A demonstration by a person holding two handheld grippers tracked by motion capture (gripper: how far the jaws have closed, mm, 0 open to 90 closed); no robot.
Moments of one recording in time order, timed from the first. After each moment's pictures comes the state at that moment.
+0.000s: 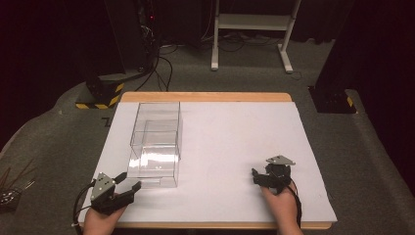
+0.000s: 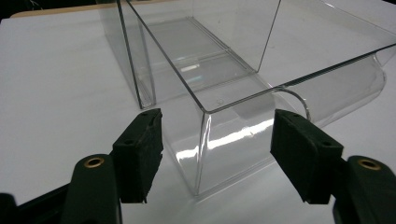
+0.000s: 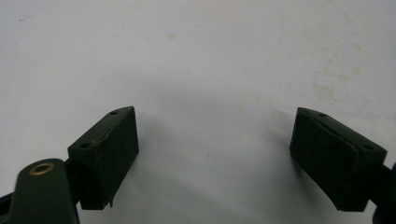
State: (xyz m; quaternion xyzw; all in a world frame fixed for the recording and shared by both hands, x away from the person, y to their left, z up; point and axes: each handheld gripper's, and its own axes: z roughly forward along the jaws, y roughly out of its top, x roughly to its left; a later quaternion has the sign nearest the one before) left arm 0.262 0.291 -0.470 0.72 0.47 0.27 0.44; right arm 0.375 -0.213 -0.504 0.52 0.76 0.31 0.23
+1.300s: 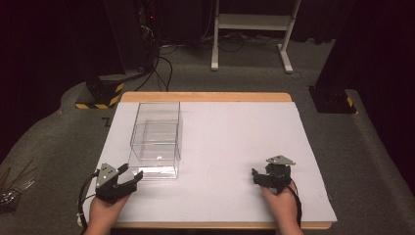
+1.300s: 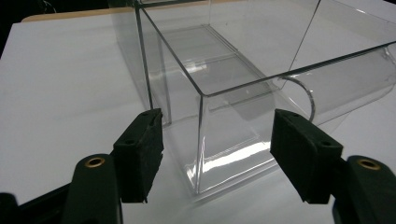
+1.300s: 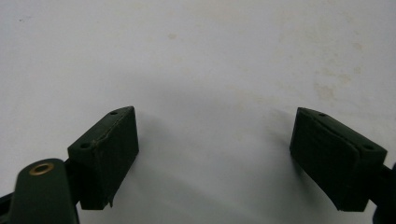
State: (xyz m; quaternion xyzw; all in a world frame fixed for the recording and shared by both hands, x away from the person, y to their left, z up) left arm 0.293 0.290 -0.473 0.70 0.49 0.27 0.44; right arm 0.375 -0.214 -0.504 0.52 0.76 0.31 0.23
